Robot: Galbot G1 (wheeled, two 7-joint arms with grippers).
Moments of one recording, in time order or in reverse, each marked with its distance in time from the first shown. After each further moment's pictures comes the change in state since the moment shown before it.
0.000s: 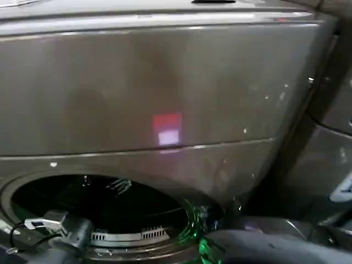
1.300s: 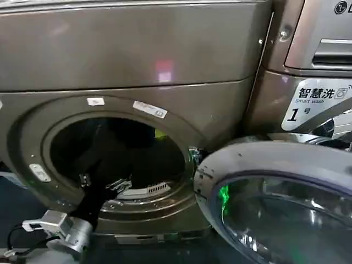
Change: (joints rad) left arm 0.157 -0.039 -0.015 -0.198 -0.019 0.049 0.009; right arm 0.046 -0.007 -0.050 -0.045 0.046 0.024 0.007
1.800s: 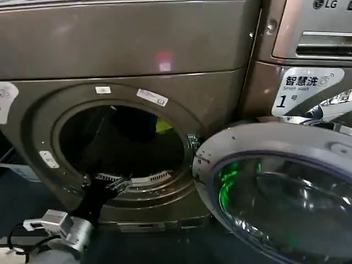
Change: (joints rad) left arm 0.008 0.002 0.000 -0.007 0.001 0.000 -0.001; right arm 0.005 -0.001 -0.010 0.000 0.000 -0.002 0.001
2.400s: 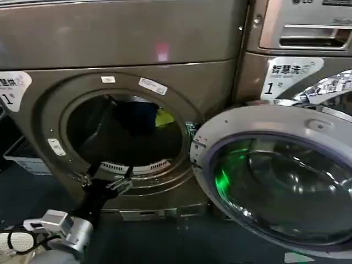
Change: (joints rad) left arm -0.002 -0.001 0.000 0.005 0.000 0.000 0.000; right arm 0.000 -0.001 0.000 -0.003 0.000 -0.004 0.002
